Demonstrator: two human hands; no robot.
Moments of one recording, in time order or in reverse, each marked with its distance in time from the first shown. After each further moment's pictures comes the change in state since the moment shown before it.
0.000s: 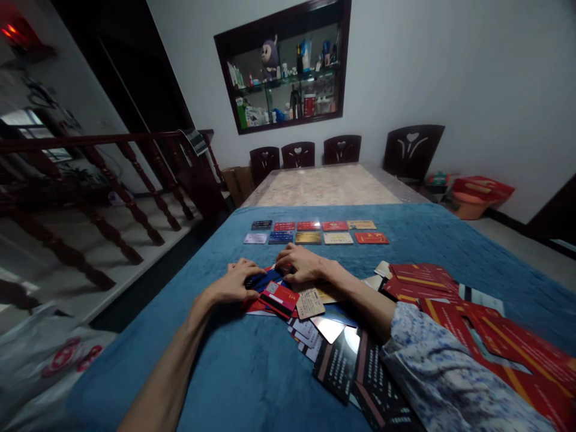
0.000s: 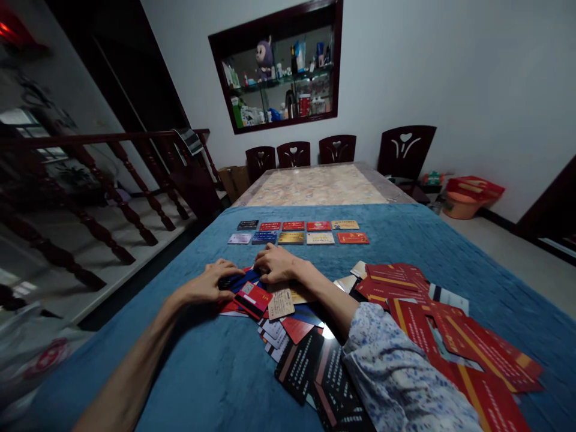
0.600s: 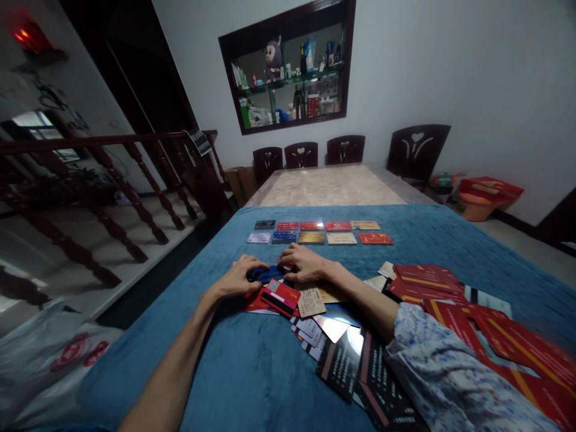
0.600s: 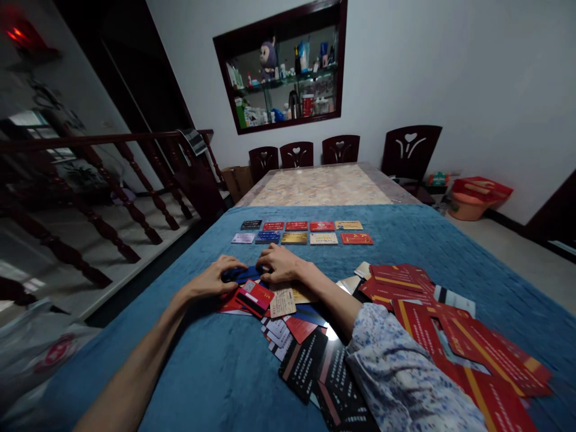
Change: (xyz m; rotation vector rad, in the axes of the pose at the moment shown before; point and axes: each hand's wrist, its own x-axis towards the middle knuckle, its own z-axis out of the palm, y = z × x) left_hand 0.008 -0.018 0.009 -0.111 0.157 0.033; right_hand 0.000 -0.005 0.001 -0.029 0.046 0.008
